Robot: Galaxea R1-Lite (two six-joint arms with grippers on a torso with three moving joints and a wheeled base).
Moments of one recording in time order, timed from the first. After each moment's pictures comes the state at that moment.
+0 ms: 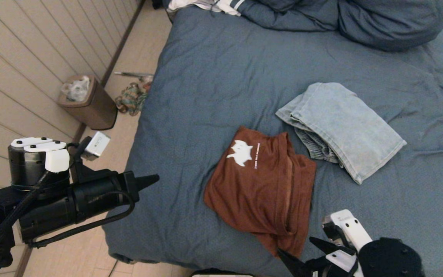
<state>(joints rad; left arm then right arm) -0.40 1.53 -0.52 -0.71 -0.31 -0.49 0.88 1.62 -0.13 -1.00 -0.38 0.37</state>
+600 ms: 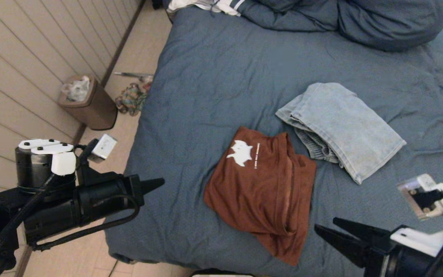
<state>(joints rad) -0.45 1.54 -0.53 -0.69 -0.30 -0.49 0.83 1.13 -0.39 -0.42 -0.25 0.39</state>
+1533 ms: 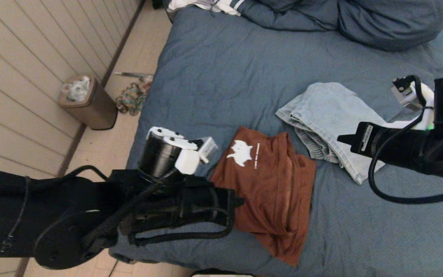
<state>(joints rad) -0.90 1.75 -0.96 -0.33 -0.11 -0.46 0.29 1.41 -0.97 -0.09 -0.05 0.39</state>
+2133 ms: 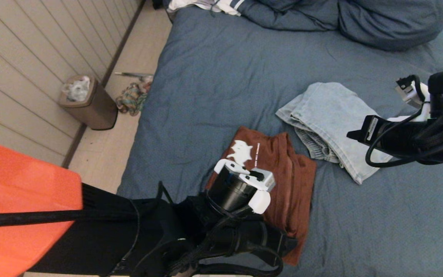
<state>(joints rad) -1.04 1.98 -1.09 -0.32 -0.09 -0.33 0.11 1.49 -1.05 -0.06 0.07 0.39</state>
